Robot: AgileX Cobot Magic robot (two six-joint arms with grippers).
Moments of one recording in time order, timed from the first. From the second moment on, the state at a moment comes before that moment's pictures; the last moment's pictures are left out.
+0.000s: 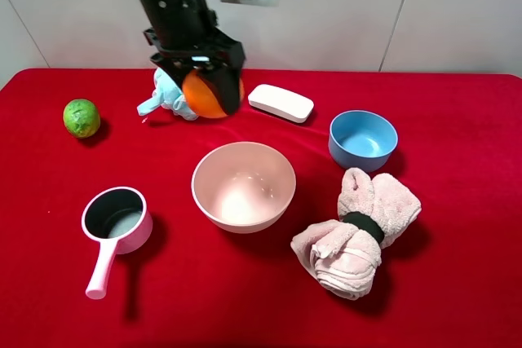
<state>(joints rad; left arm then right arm) -0.57 1.95 -1.66 -0.21 1.17 0.26 -0.05 -0.01 -0.50 -0.18 1.02 0.15</state>
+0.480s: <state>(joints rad) -0.70 1.95 -1.66 -0.21 1.17 0.26 -0.05 -0.01 -0.50 -0.18 1.02 0.15</state>
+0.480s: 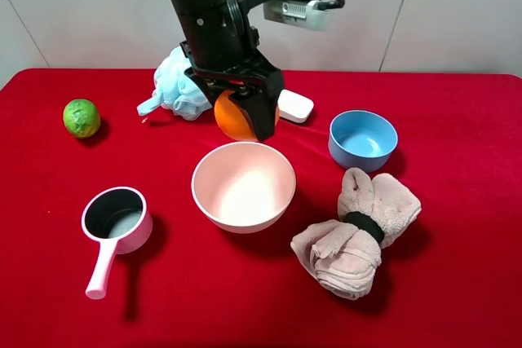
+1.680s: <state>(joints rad) -0.72 1.95 -1.36 -0.15 0.81 0.26 -0.05 -0.01 -0.50 -0.18 1.02 0.15</state>
